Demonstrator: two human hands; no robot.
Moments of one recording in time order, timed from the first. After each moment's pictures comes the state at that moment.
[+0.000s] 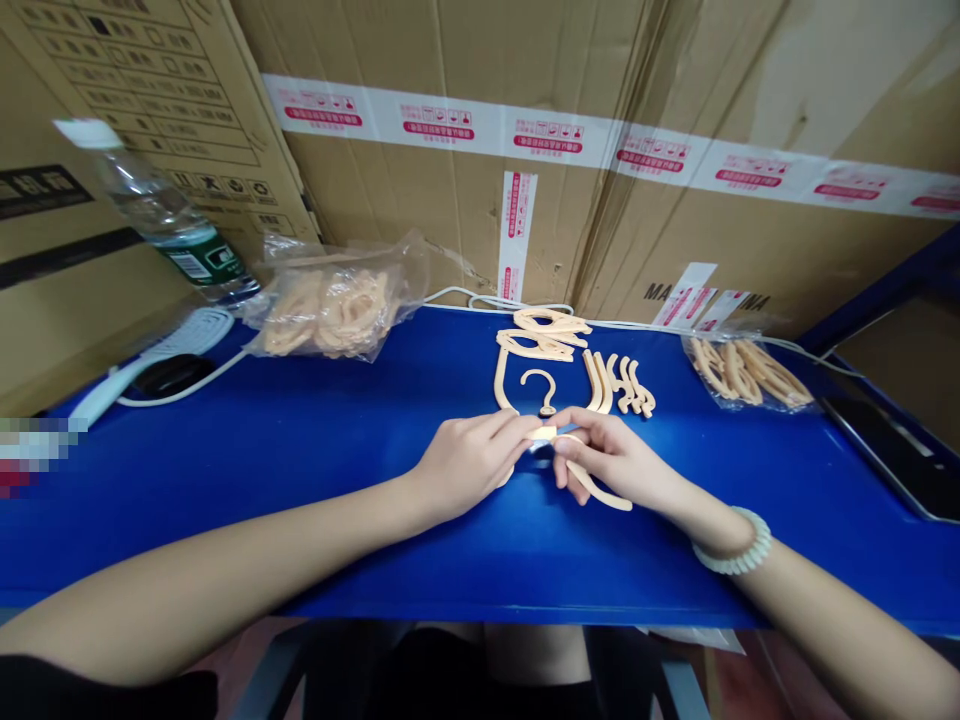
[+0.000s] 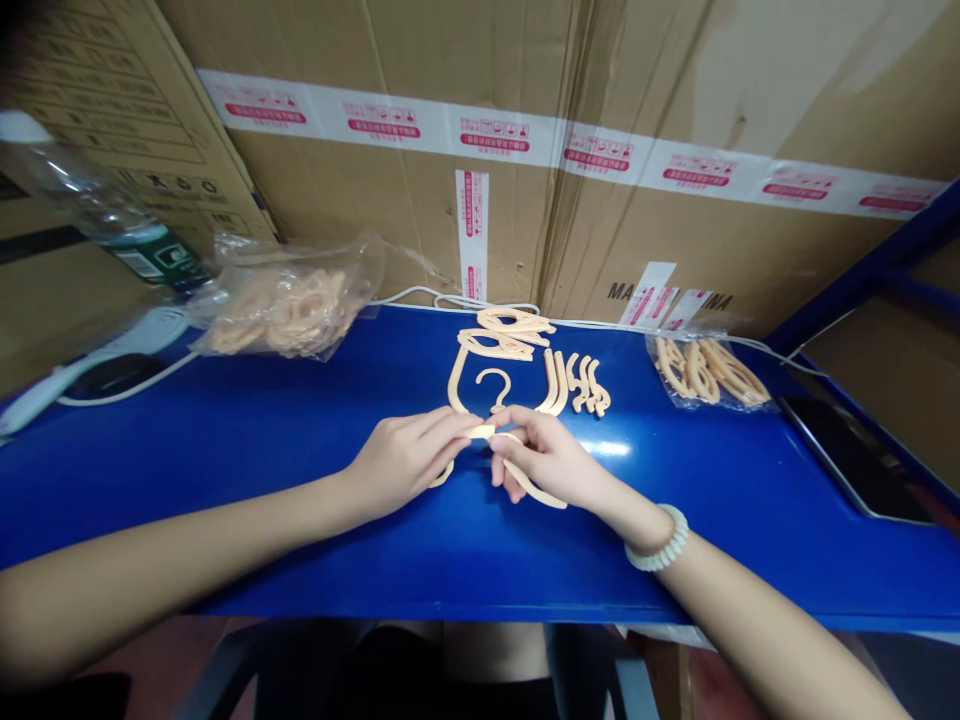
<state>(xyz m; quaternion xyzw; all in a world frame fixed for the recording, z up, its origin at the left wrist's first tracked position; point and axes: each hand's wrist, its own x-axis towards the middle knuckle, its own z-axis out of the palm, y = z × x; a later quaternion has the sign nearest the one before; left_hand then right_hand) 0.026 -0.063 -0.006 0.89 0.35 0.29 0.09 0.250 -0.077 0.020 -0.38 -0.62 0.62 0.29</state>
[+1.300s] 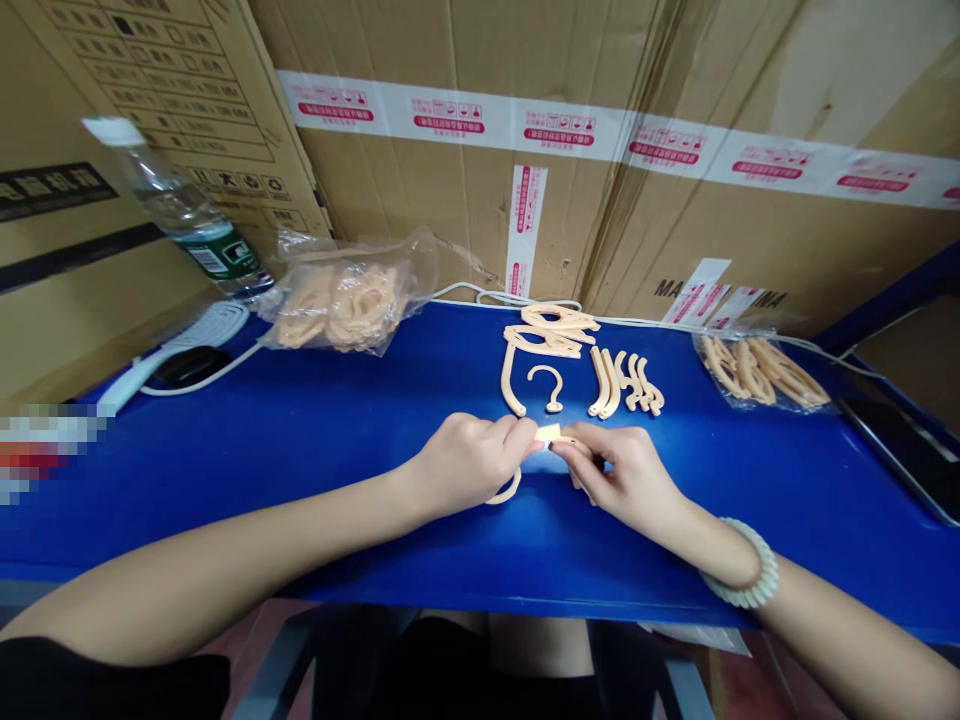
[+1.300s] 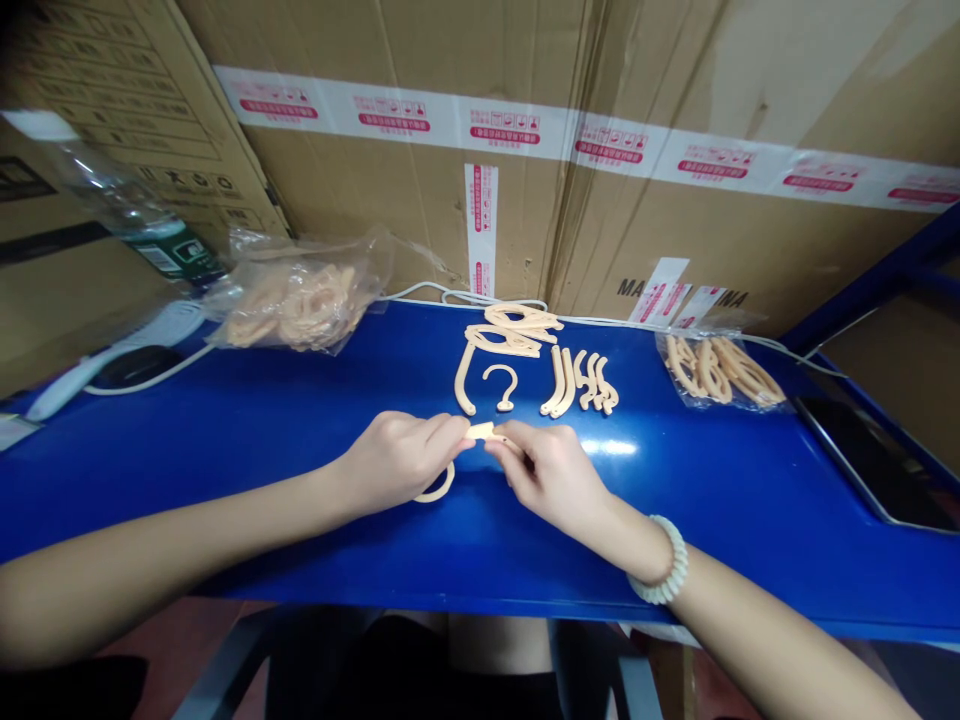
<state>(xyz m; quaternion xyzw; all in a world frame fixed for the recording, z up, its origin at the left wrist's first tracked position) 0.022 -0.068 0.013 0.92 0.33 0.22 -0.03 0.239 -0.099 0.031 -0.44 -0.82 0.23 0.29</state>
